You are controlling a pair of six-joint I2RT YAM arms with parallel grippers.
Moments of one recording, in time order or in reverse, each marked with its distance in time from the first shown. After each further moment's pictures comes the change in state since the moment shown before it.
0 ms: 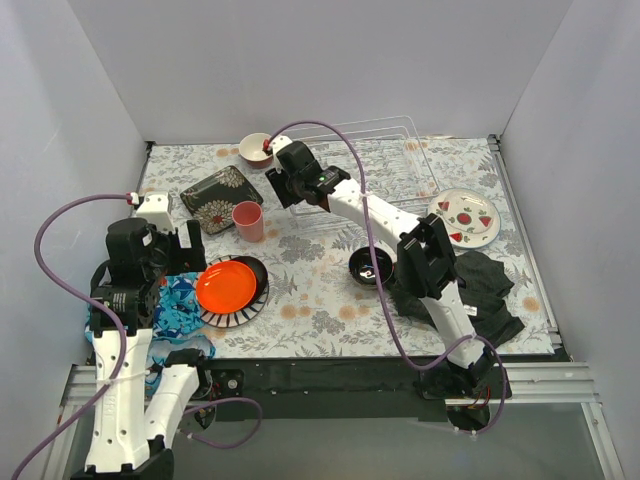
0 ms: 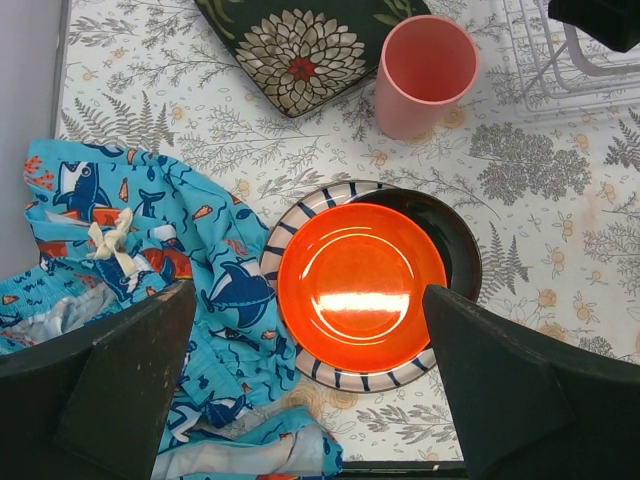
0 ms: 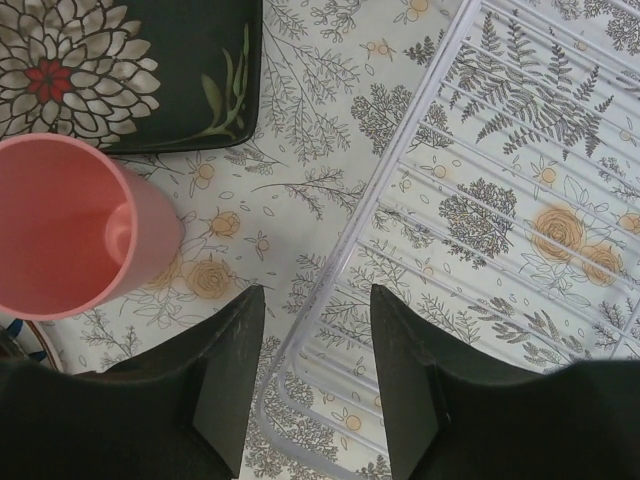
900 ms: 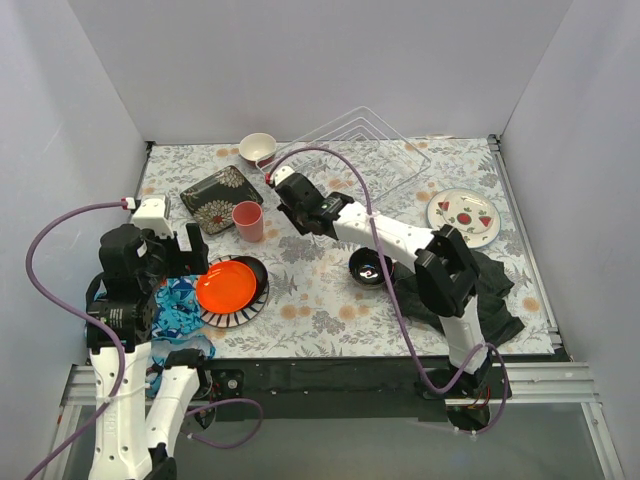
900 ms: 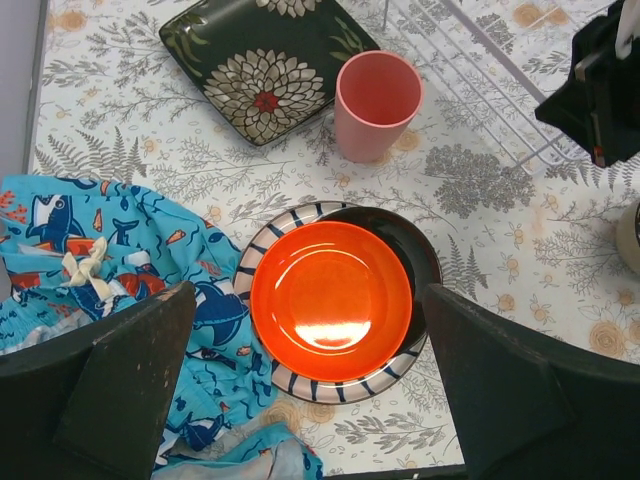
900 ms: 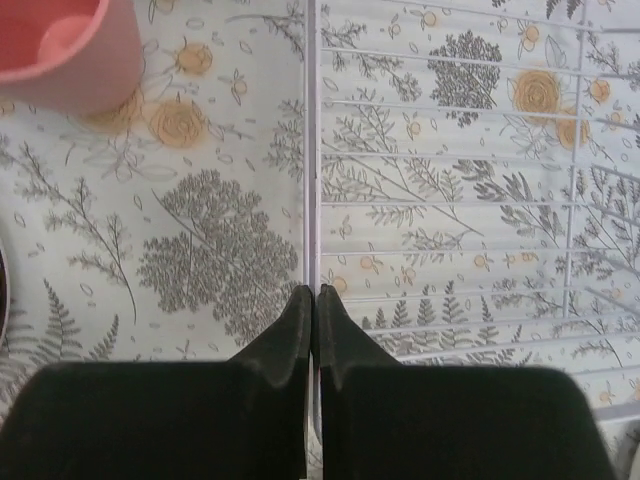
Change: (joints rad) left arm 0.020 -0.058 0.000 0.023 0.085 -0.020; right arm 0.100 -0.187 -0.324 -0.004 0.198 -0.019
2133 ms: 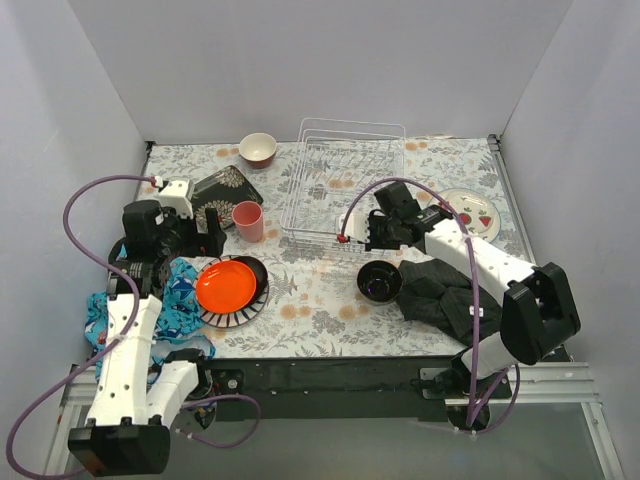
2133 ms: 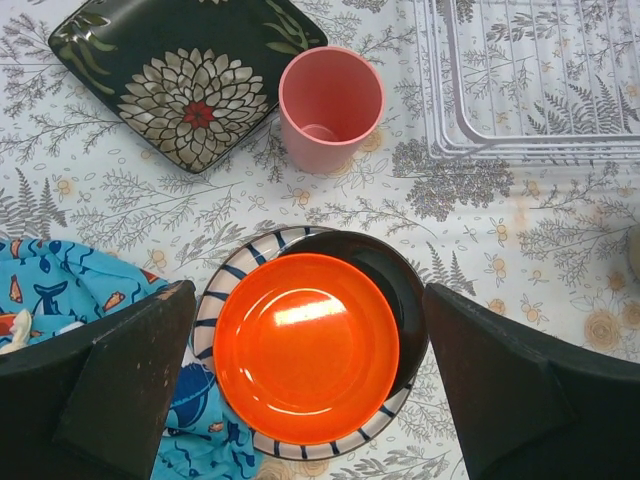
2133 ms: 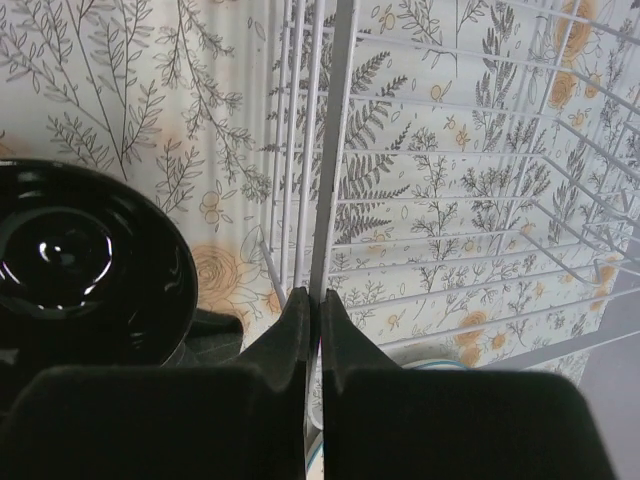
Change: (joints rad) left arm -0.006 0.180 -0.098 0.209 0.154 0.043; right arm -0.313 -0.557 -0.652 -0.072 -0.460 -1.041
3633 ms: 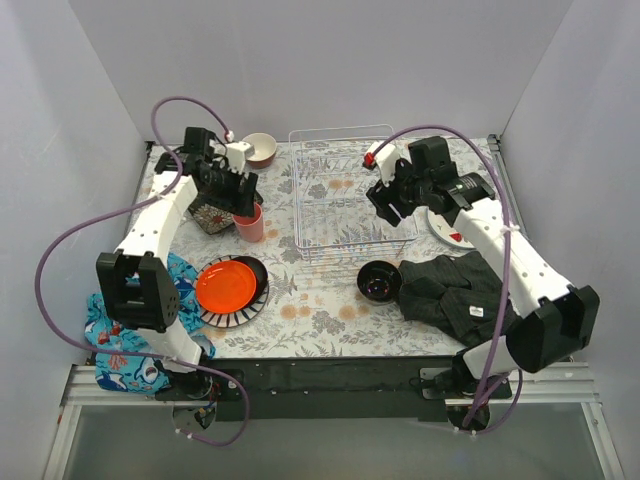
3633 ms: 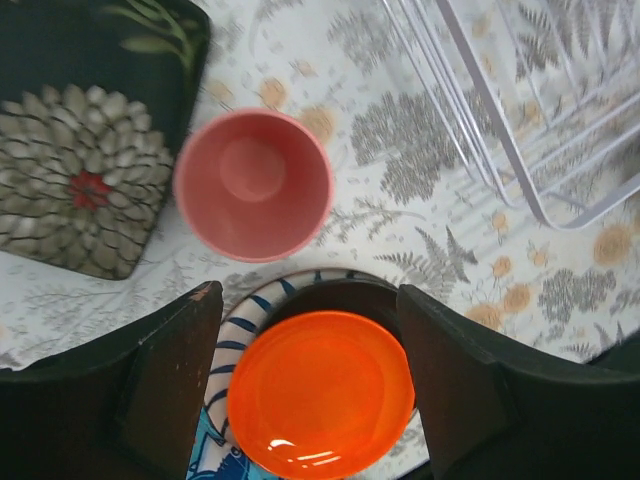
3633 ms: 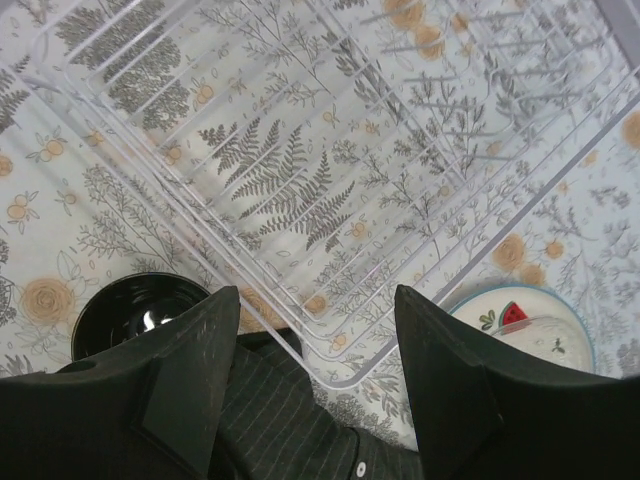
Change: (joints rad) left arm -0.140 0.813 0.622 -0.271 0.098 0.237; right arm -0.141 -0.103 0.305 -0.169 -0.111 0.519
